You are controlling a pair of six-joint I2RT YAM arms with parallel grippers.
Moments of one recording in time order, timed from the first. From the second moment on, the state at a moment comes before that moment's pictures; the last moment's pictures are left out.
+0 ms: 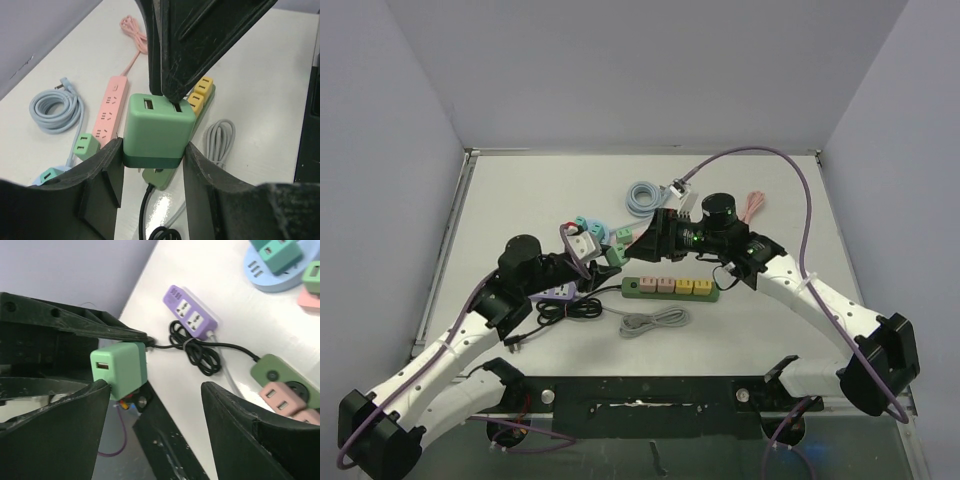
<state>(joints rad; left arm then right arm) -0.60 0.87 0.65 0.07 0.52 0.15 0.64 1.27 1.00 -0.08 -0.57 0.72</state>
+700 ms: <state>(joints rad) -0.61 0.92 0.67 -0.14 0.43 0.20 0.77 1.43 1.15 -0.25 -0.43 0.57</state>
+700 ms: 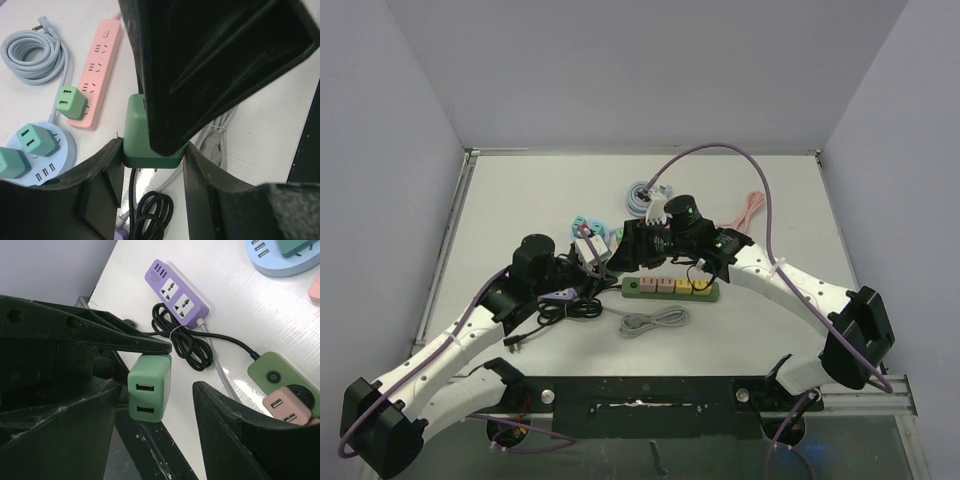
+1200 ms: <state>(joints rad) -0.62 0.92 0.67 -0.12 0.39 0.17 0.80 1.49 1.19 -0.28 -0.42 0.56</state>
